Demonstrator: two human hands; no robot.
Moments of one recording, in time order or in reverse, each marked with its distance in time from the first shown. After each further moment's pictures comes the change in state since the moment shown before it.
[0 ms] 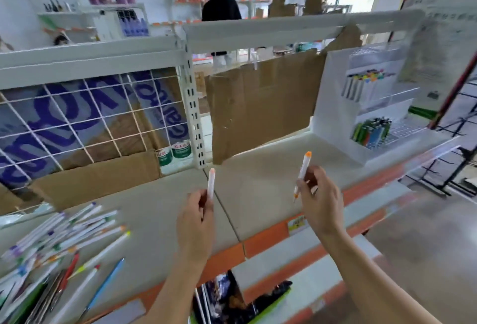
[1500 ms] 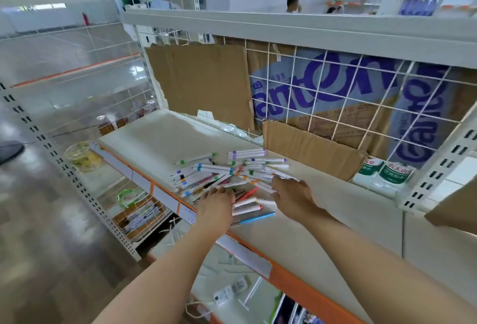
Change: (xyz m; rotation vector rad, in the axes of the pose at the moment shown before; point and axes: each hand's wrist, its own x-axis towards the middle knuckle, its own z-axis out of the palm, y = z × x) left_hand -0.049 -0.117 -0.189 1.062 -0.046 -0.732; right_hand -0.076 -0.191 0.286 -0.240 -1.130 -1.060
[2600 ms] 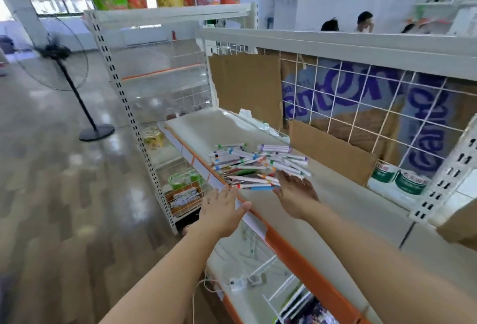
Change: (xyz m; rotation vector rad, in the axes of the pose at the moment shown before) left_hand -0.122 0.048 -0.027 -0.129 -0.165 -0.327; right_hand -0.064 -0.004 -0.025 0.067 -0.185 -0.225
